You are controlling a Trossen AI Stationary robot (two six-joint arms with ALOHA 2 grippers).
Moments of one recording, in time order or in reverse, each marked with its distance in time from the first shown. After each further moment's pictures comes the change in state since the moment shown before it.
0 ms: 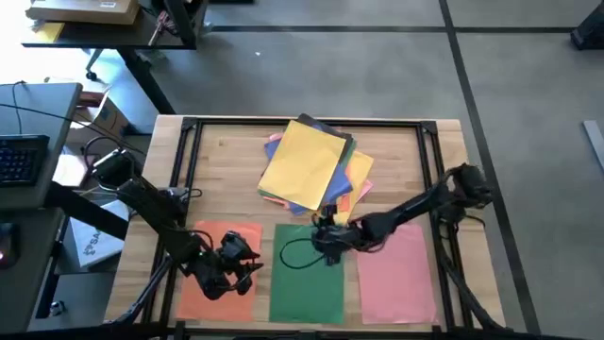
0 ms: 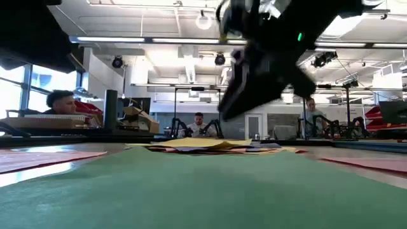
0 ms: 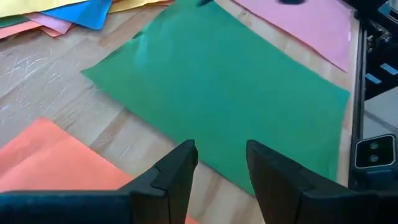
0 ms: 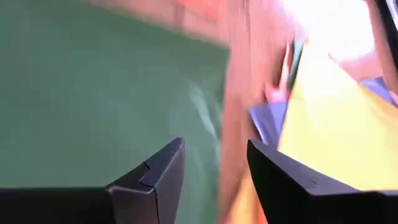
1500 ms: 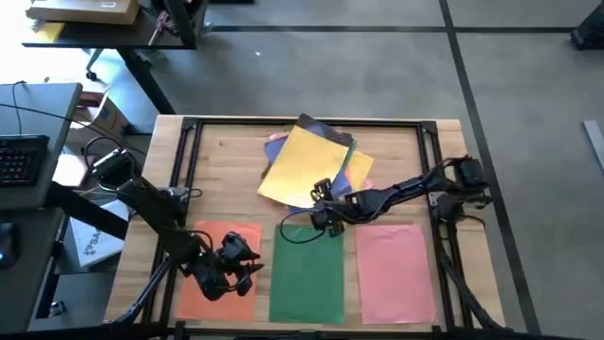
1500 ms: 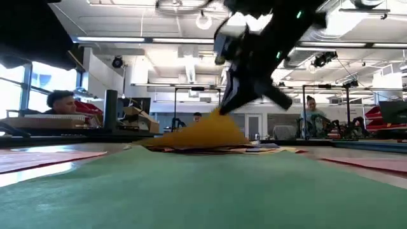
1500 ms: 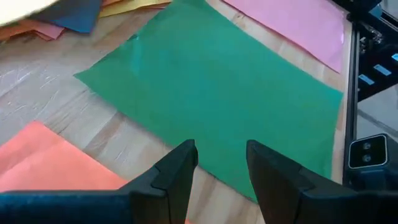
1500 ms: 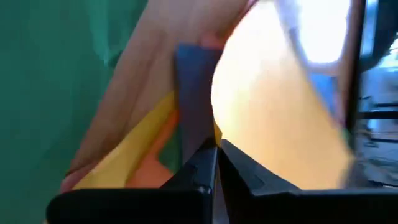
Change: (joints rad) left arm -0.003 0.002 0.000 0.021 0.001 0.018; right arm -0.103 -0.117 0.000 -0.078 -0.001 -0.325
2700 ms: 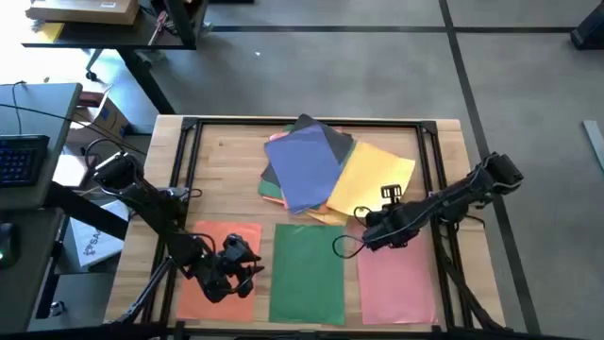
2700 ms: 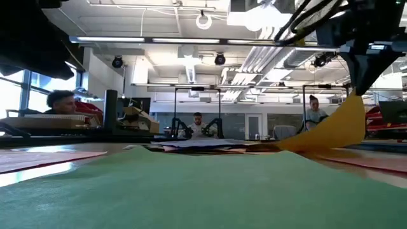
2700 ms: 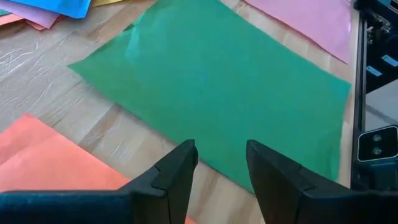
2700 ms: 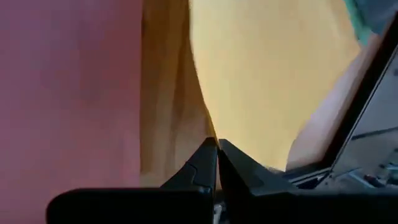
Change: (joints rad) left arm -0.001 0.036 0.000 0.019 0.015 0.000; right arm 0.212 -0.206 0.000 -1.134 -0.111 0.742
